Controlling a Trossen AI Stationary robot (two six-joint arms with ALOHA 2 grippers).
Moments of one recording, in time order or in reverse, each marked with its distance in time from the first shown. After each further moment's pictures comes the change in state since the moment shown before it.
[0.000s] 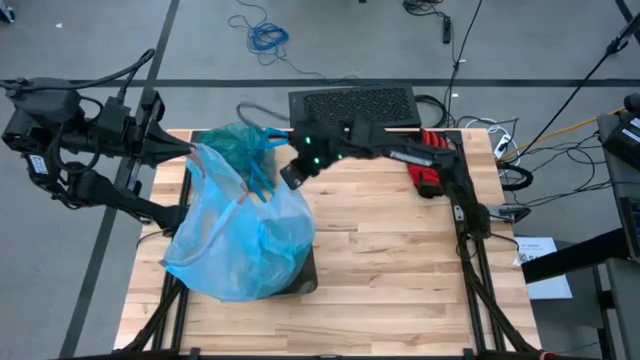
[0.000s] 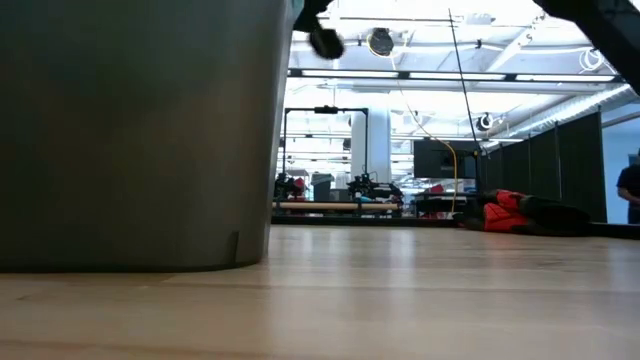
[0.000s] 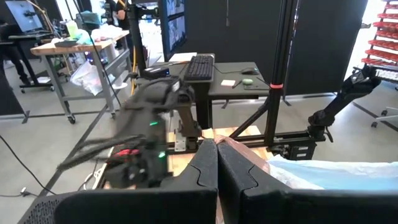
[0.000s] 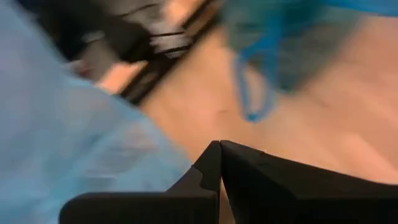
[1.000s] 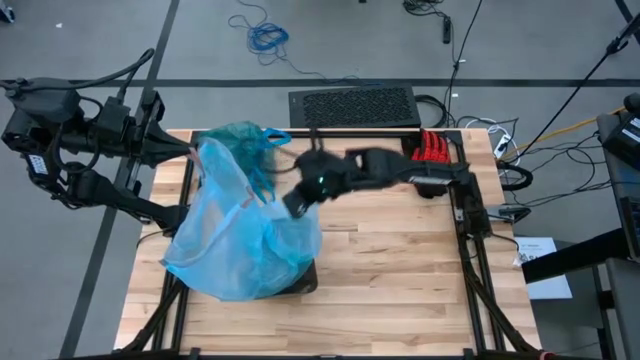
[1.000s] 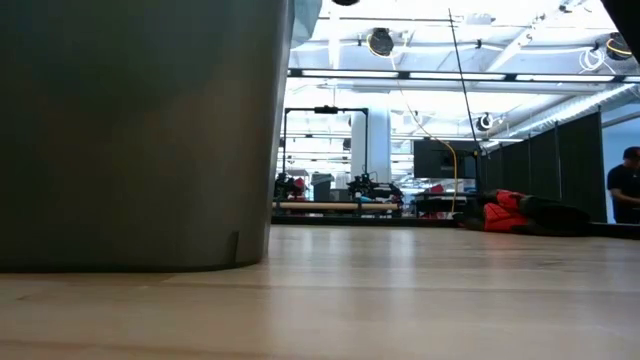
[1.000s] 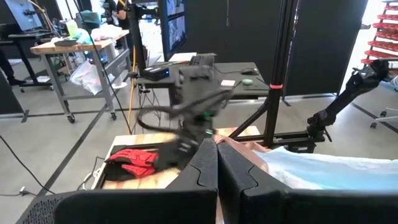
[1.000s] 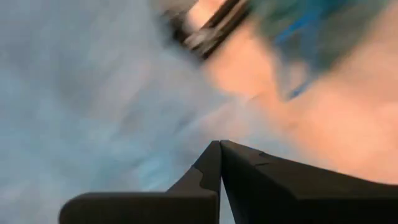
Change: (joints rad) left arm 0.000 -0.001 0.000 -0.001 0.000 -0.006; right arm 0.215 -0.070 0.001 -0.014 0.205 0.196
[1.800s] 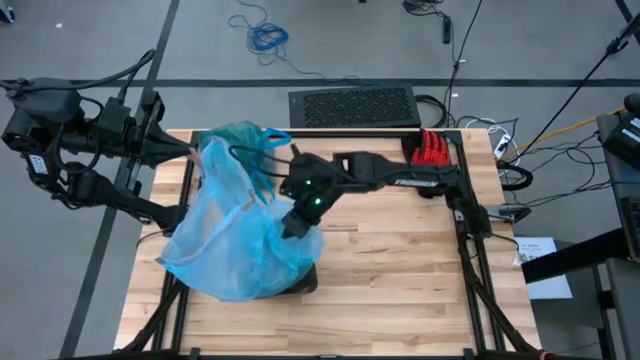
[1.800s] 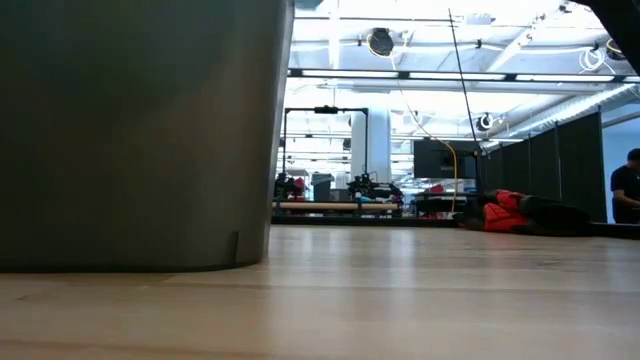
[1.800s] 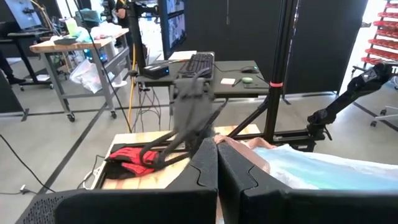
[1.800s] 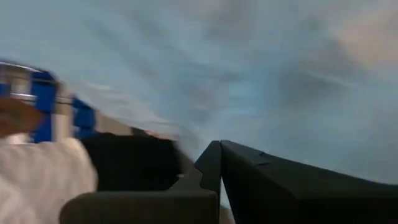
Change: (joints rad) left arm 0.000 0.000 0.000 -0.007 0.000 0.002; right arm -0.036 0.062 -0.001 0.069 -0.572 -0.023
